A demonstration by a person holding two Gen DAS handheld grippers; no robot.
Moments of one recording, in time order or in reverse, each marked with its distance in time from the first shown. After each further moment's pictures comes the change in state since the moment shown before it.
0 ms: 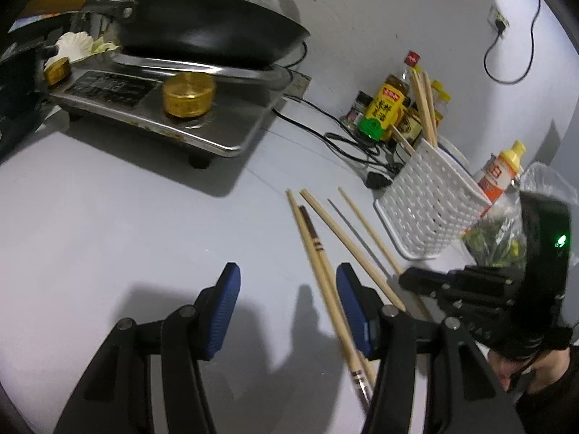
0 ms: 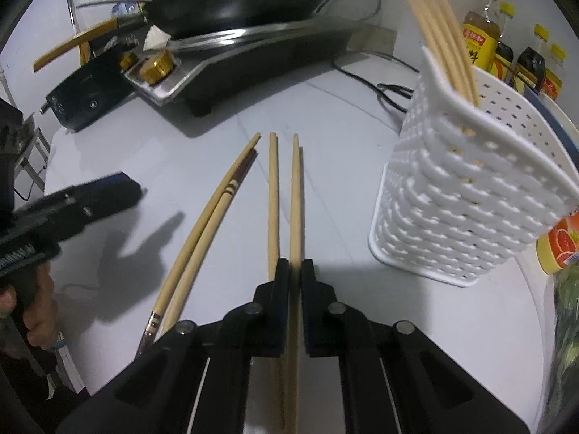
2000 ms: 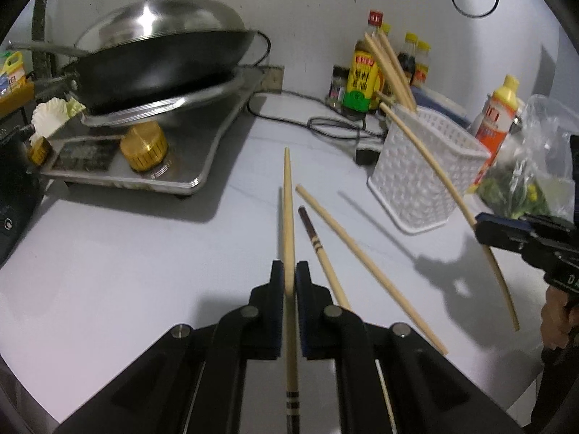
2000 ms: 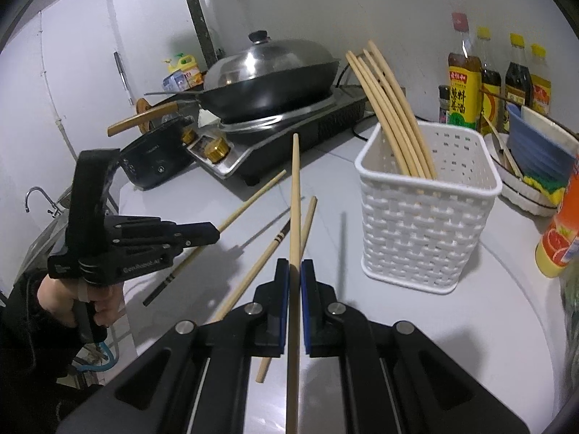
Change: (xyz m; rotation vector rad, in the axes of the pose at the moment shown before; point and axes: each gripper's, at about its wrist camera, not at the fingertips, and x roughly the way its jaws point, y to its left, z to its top) left arm -0.004 -0.048 0.016 0.235 0.050 0.123; right arm -0.082 -0.041 -0.027 0.035 -0.272 0.253
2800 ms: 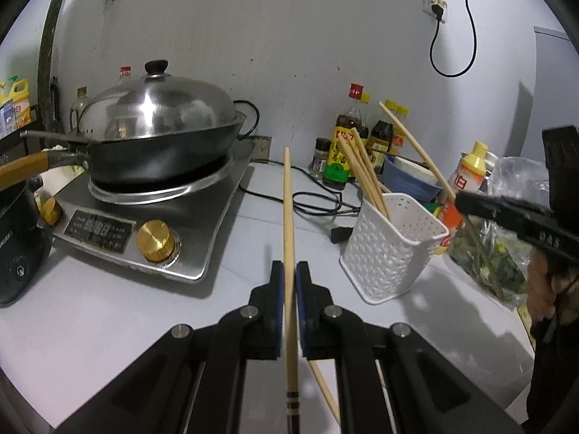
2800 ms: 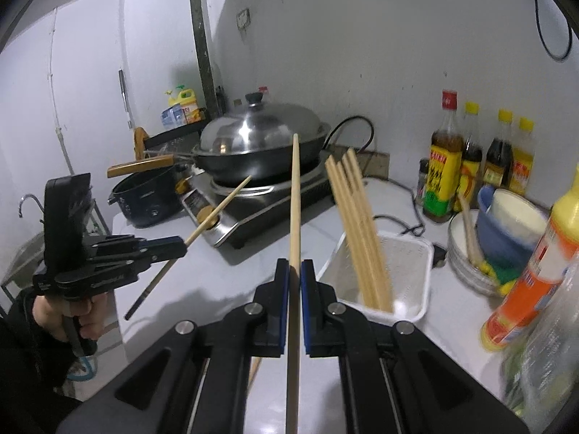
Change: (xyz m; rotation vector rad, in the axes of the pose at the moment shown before) left arm -0.060 -0.008 0.045 0.004 -0.207 -0.055; right arm -0.056 -0.008 0.075 -0.088 -0.142 -0.075
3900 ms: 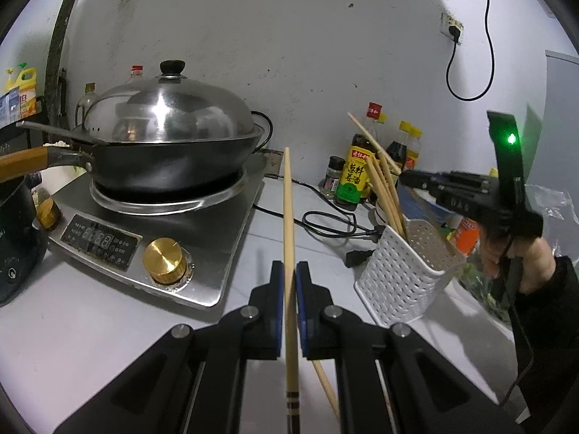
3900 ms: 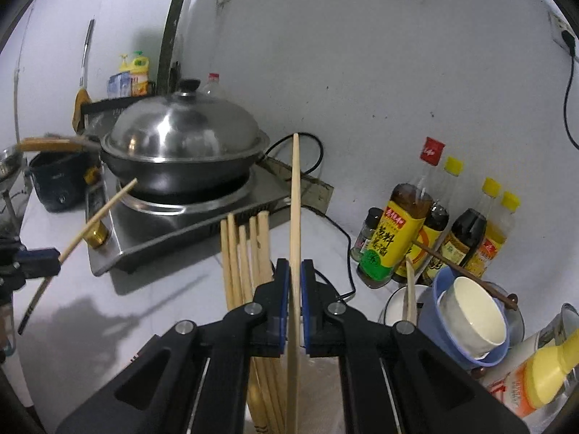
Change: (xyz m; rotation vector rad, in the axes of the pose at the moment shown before) left arm 0.017 0.030 0.006 -0.060 -0.060 -0.007; right arm 0.102 -0.034 0.064 -0.190 0.018 -0.275
